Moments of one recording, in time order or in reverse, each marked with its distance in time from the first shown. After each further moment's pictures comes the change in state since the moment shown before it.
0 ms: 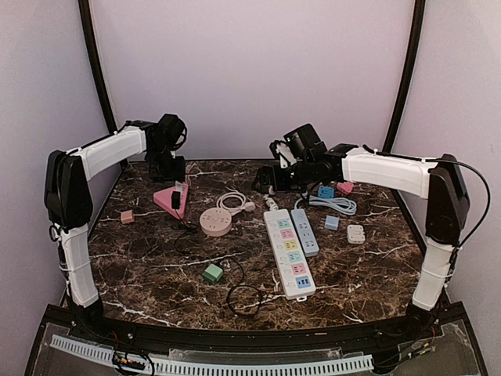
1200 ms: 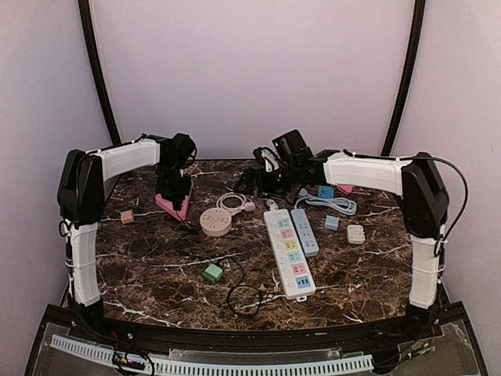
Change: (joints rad) left arm -0.032 0.129 -0.034 -0.012 -0.014 0.019; right arm 0.000 0.154 0.086 0.109 -0.249 0.089
